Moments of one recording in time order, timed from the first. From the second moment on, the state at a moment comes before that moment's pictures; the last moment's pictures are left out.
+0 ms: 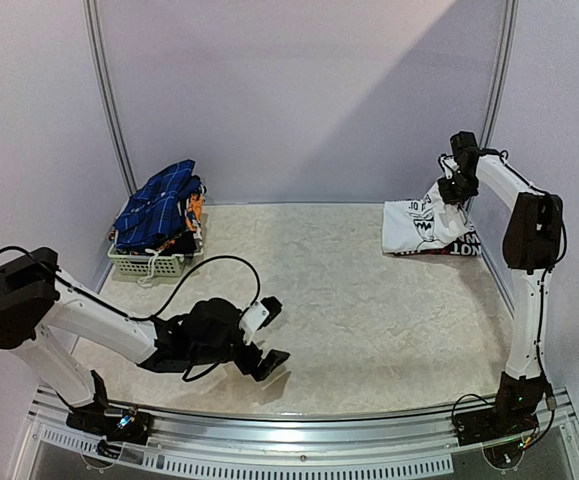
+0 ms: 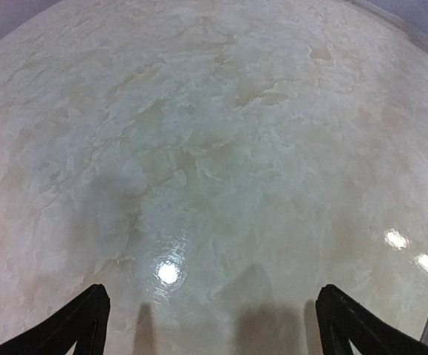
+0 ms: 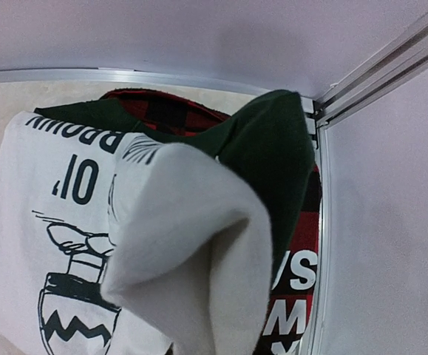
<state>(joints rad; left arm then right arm) -1.09 1.58 0.52 0.44 -0.16 -0.13 0.01 2.31 2.22 -0.83 0.17 -0.14</state>
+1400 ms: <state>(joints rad) -1.09 1.62 0.52 0.48 -0.14 -0.13 -0.02 2.43 2.17 -0.48 0.53 -0.24</state>
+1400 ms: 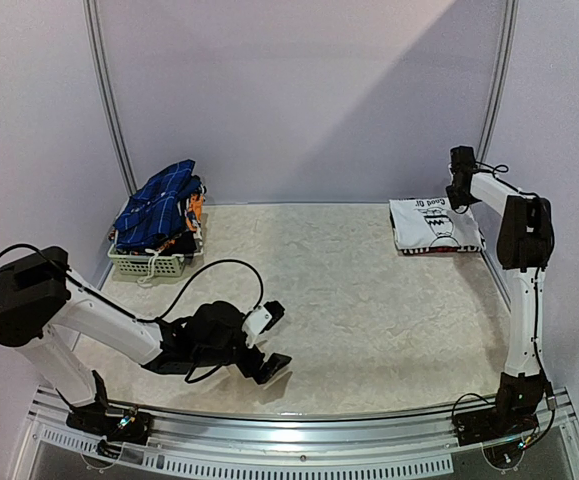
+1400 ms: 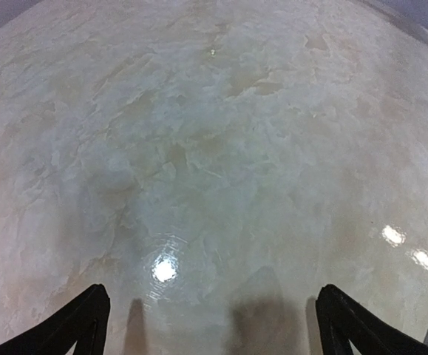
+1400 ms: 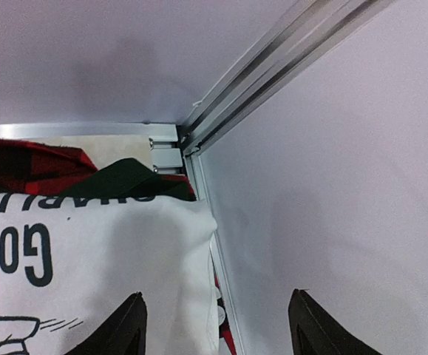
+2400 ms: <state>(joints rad) -1.09 1.63 0.55 0.46 -0.10 -0.15 -0.03 2.07 1.60 -0.61 0.19 0.38</state>
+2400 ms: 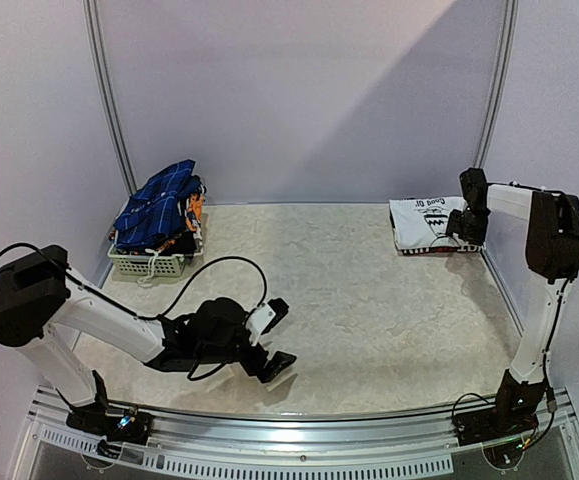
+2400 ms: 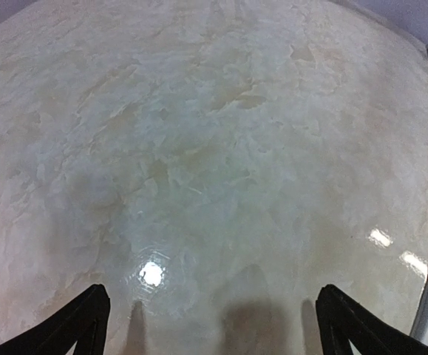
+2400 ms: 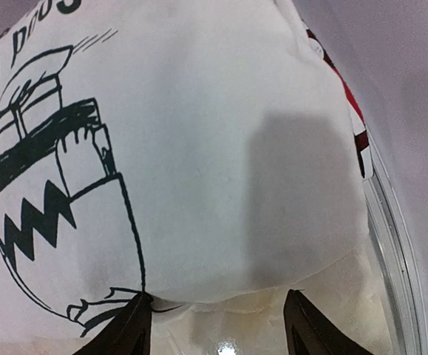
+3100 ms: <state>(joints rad) -1.09 1.64 0.56 0.45 -0.09 -0.17 -0.17 2.17 1.67 -0.55 0.15 0.41</state>
